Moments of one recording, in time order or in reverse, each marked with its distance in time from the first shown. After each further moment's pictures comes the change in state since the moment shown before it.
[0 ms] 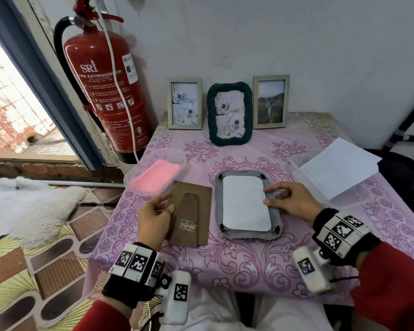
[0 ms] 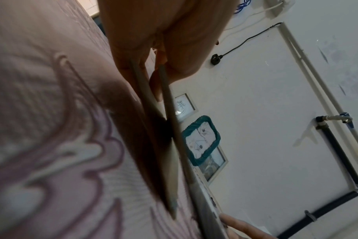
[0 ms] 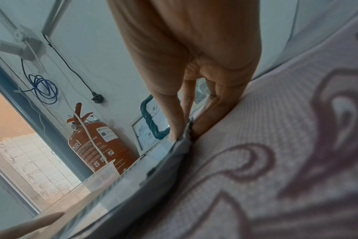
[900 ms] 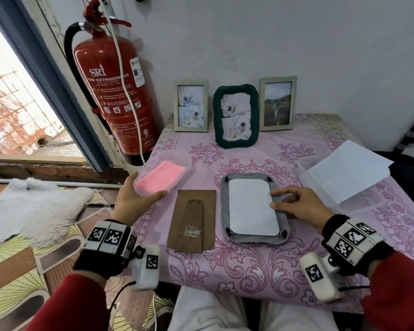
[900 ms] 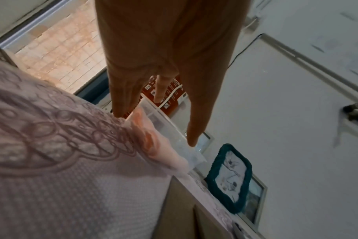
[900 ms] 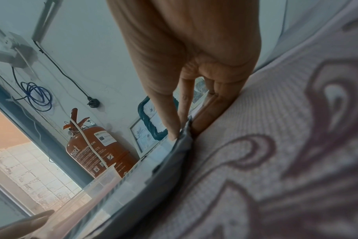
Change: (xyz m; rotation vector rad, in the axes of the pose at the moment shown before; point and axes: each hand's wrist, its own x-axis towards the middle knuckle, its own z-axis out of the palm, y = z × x) left_hand 0.060 0.020 -0.055 0.490 0.021 0.009; right_hand 0.001 0.006 0.000 0.061 -0.022 -0.007
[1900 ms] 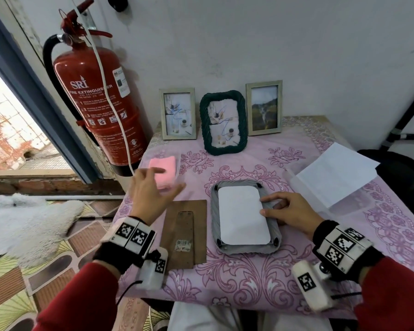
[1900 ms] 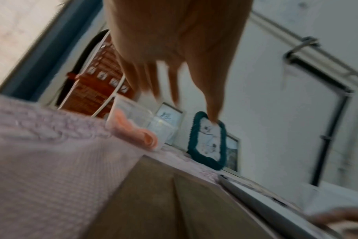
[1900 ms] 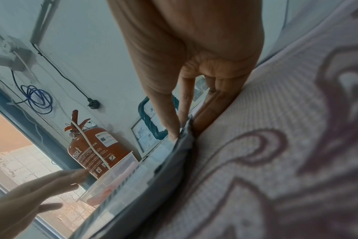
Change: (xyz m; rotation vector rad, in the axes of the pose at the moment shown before) left_hand 0.001 0.054 0.040 0.266 0.093 0.400; right_hand -0.001 -0.005 0.003 -0.010 0.016 -0.011
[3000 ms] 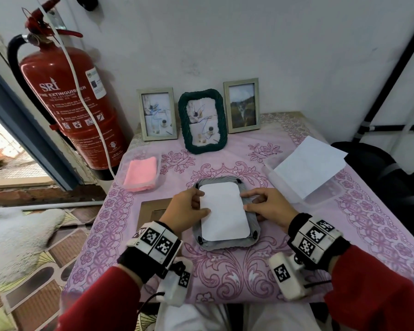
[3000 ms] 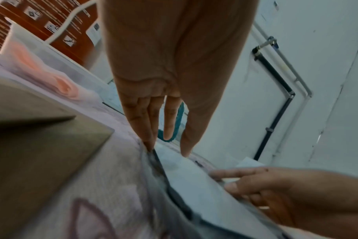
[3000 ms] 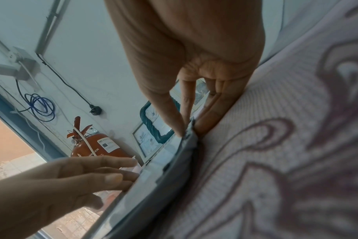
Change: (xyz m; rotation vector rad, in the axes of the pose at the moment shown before) left_hand -0.041 0.074 0.040 -0.220 -0.503 0.131; right_hand -0.002 0.005 0.004 0.068 0.010 0.044
